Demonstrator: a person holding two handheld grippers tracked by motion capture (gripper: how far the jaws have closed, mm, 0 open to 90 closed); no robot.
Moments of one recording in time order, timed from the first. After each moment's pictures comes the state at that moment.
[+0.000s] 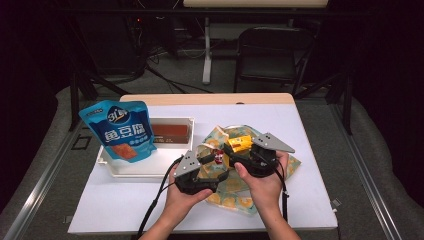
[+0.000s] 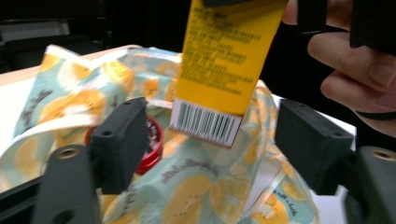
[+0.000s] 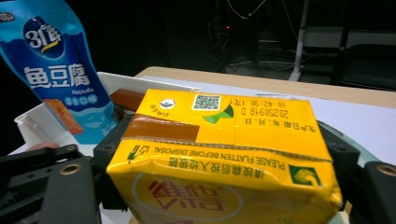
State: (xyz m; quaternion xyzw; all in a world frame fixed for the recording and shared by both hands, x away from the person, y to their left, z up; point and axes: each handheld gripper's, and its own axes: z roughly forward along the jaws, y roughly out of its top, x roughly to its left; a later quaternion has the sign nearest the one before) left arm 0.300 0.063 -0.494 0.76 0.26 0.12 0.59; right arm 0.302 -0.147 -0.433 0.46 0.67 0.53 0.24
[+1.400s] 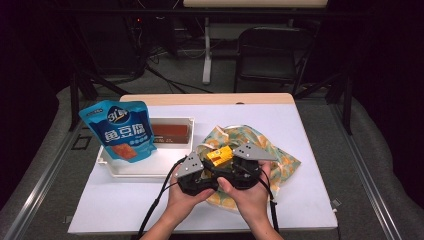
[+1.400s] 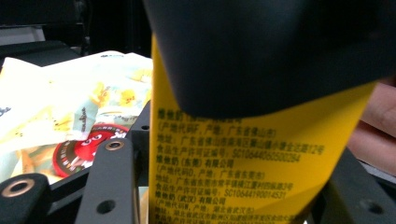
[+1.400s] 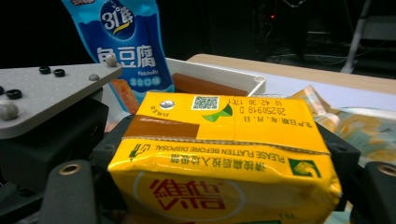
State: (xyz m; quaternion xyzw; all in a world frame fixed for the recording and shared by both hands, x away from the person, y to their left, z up) left arm 0.298 0.061 -0.493 0.76 0.23 0.09 0.60; right arm 0.280 -0.110 -0.435 0.41 0.71 0.55 0.18
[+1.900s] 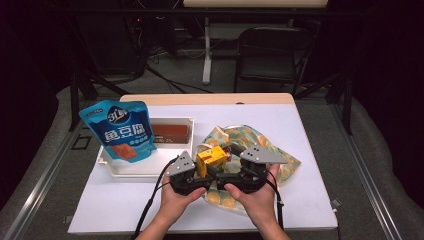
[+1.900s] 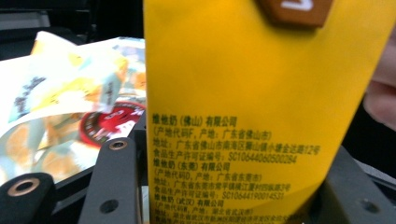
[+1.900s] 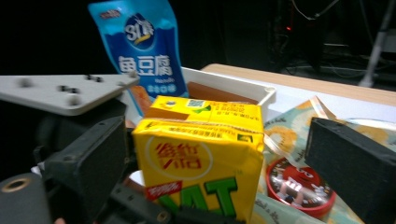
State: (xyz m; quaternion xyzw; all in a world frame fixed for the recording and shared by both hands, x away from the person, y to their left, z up) left arm 0.303 0.083 -0.501 0.75 0.27 0.09 0.59; right arm 0.270 -0.126 -0.429 0.38 0.70 0.58 0.17
